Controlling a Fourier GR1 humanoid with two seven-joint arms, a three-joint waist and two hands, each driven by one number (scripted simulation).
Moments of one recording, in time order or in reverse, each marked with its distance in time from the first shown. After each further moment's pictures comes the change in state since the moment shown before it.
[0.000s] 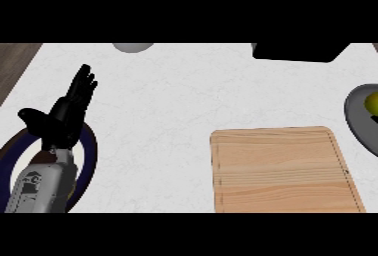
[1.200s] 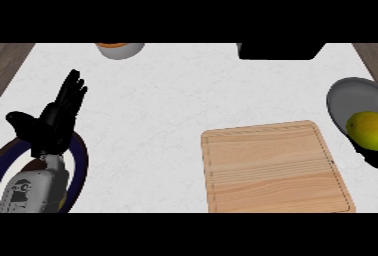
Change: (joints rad) left arm 0.046 0.018 0.023 -0.034 0.008 0.018 0.039; right arm 0.472 0.299 0.184 -1.398 -0.165 0.338 0.613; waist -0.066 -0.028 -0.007
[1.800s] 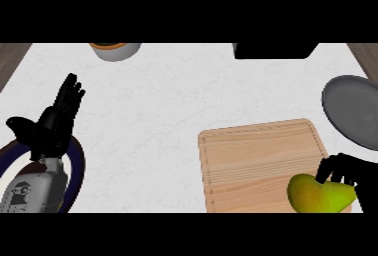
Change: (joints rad) left arm 0.020 0.002 0.007 0.020 -0.005 0.009 -0.038; right arm 0.316 0.092 0.470 -0.413 0.377 0.000 0.103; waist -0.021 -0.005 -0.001
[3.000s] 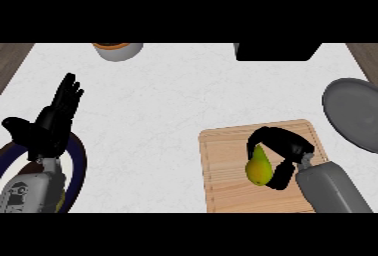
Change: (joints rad) left arm 0.002 0.011 0.001 -0.007 0.013 -0.008 -0.001; right arm -0.491 -0.005 0.134 0.966 -0.158 0.405 -0.302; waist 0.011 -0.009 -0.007
